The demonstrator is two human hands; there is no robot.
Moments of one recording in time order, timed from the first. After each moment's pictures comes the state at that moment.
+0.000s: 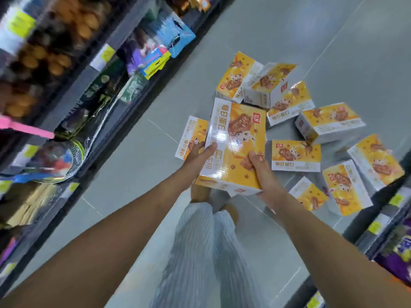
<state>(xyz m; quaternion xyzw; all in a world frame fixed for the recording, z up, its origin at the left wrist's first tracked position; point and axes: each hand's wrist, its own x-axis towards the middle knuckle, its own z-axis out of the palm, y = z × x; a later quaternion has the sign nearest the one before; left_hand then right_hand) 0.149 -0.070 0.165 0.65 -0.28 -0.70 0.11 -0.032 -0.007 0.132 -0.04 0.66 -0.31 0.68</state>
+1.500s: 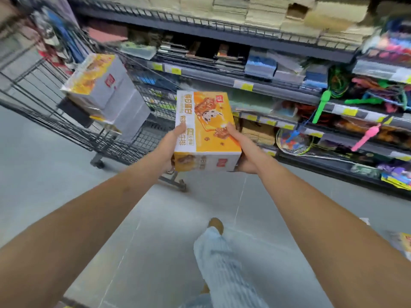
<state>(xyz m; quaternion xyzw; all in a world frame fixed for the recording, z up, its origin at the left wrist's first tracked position) 0.705 0.608 0.501 0.65 0.12 -0.39 0.64 0.619 0.423 0.470 -0.50 0.35 0.15 0.78</state>
